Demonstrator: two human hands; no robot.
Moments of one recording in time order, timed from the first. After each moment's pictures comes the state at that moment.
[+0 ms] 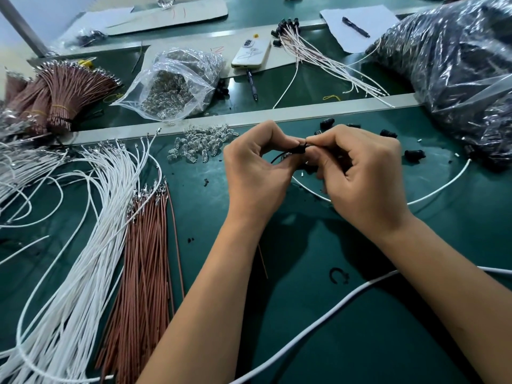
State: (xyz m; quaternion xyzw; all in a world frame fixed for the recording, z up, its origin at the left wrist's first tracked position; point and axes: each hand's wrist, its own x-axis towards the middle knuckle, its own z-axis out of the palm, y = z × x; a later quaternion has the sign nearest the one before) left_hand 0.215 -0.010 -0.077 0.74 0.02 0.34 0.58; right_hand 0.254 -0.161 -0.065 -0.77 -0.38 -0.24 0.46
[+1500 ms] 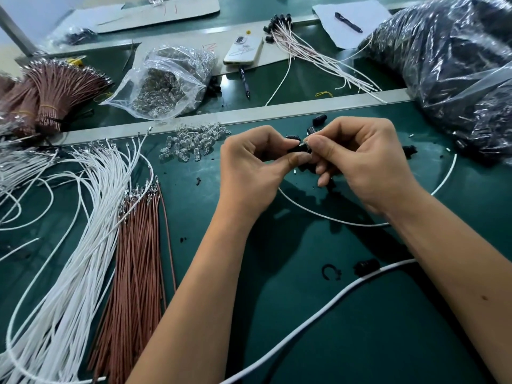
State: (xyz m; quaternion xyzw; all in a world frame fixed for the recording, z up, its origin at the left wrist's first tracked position) left_hand 0.212 -0.011 -0.074 0.73 0.02 0.26 0.63; right_hand 0.278 -0.171 -0.066 -0.67 -0.28 0.07 0.68
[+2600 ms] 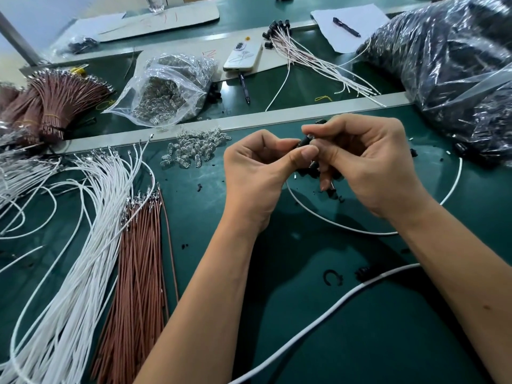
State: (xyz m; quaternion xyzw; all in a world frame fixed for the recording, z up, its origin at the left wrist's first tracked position) left_hand 0.212 -0.023 -0.069 0.59 0.04 0.22 0.77; right_hand 0.271 -0.172 -0.058 -0.64 -0.35 0.01 0.68
